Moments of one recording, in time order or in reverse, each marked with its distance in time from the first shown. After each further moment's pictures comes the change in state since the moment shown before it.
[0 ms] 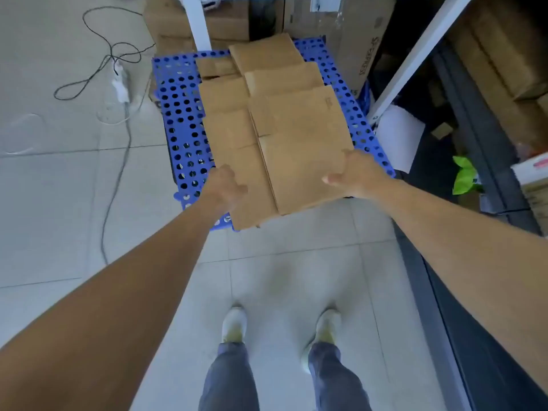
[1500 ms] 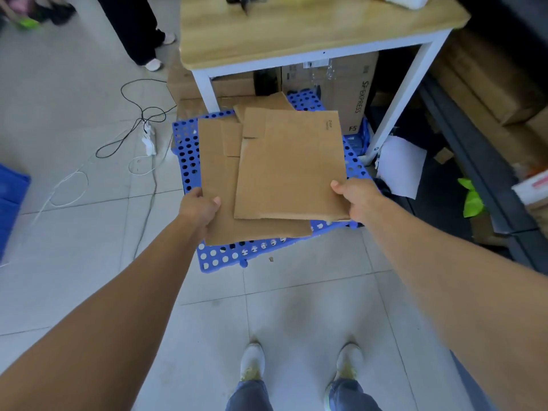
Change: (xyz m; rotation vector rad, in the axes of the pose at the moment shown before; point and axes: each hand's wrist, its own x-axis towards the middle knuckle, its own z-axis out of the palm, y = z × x) left_hand -0.028 0.034 -0.068 -0.710 0.167 -0.218; right_hand -0.001 -0.006 -0.038 1.272 0.028 0.475
